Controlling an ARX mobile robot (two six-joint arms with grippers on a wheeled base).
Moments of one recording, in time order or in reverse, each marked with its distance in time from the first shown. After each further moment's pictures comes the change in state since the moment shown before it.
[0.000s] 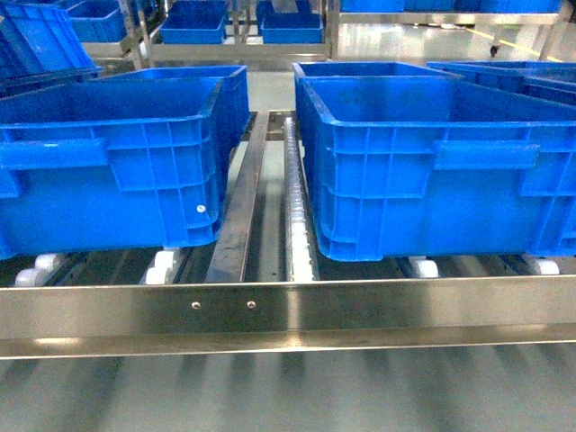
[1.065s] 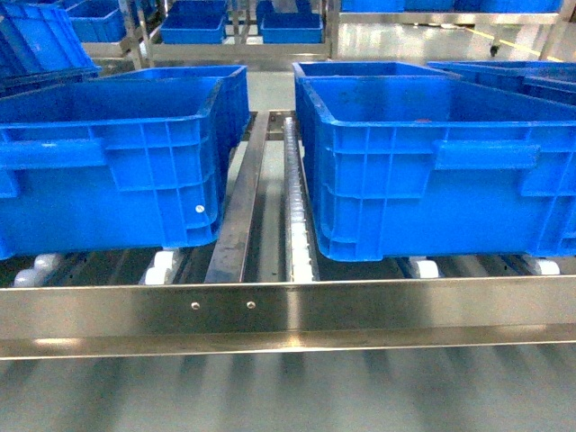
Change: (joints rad) left arm -0.064 0.105 0.043 0.262 0.227 -0.043; right arm 0.004 -0.122 -0.358 0.240 0.175 0.082
